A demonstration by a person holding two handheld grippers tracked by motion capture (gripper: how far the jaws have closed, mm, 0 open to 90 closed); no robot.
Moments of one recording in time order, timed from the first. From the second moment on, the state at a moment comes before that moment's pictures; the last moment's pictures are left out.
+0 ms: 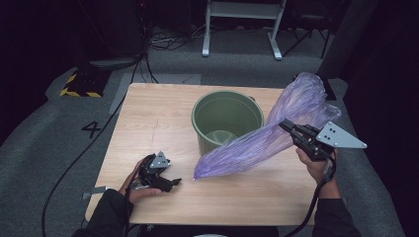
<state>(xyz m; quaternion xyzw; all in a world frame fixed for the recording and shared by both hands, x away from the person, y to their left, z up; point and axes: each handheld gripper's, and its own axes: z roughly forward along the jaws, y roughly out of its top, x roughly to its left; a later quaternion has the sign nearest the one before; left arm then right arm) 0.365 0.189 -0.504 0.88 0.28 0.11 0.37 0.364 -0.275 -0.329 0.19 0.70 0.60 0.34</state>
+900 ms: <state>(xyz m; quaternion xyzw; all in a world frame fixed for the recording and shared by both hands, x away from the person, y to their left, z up) 0.349 0.182 -0.451 0.85 0.25 0.15 0.44 0.415 -0.278 -0.310 0.28 0.68 0.58 0.36</state>
